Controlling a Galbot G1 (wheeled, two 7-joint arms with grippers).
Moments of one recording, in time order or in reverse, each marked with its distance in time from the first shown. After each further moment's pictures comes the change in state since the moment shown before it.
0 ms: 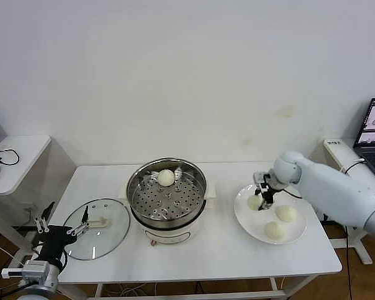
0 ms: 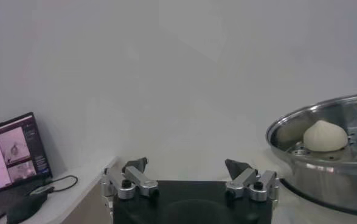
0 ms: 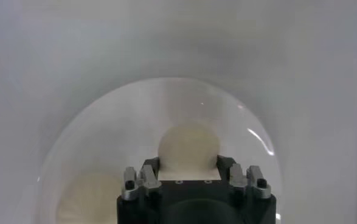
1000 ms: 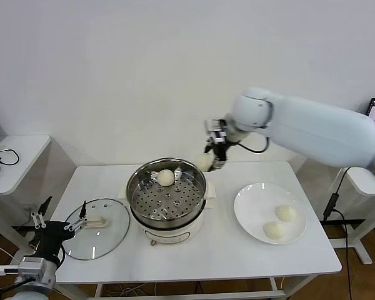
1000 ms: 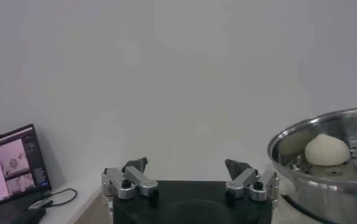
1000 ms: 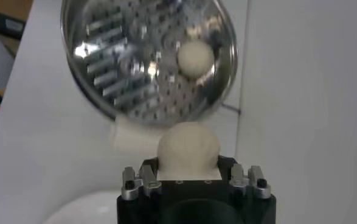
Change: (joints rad) left arm -0.013 0.008 -0.018 -0.011 -0.003 -0.004 0.000; right arm 0.517 0.243 -0.314 0.203 0.489 -0.199 0.108
